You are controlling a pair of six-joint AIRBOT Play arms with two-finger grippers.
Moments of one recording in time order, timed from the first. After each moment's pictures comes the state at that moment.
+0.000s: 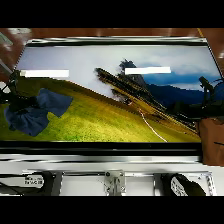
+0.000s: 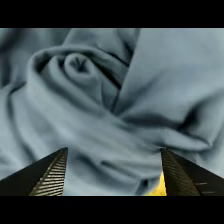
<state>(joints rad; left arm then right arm) 0.32 -1.55 1.25 1.53 -1.10 -1.63 -0.28 -0.99 0.98 -1.04 1.38 1.41</state>
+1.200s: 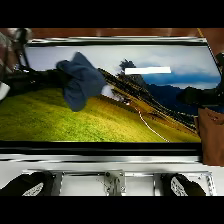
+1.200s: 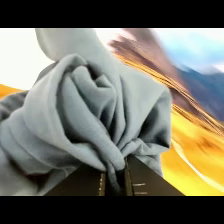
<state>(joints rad) -0.36 -1.04 1.27 1.21 -0.87 -1.61 -0.28 -0.99 1.22 -1.06 1.43 1.32</state>
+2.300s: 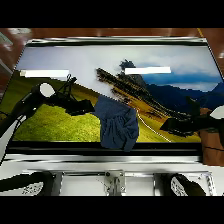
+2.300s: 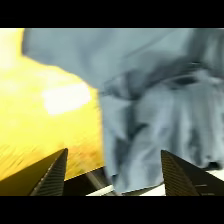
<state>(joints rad) -0.28 -1.40 1.12 0.97 -1.08 -1.57 -0.28 -0.99 0.74 -1.06 1.37 1.31</state>
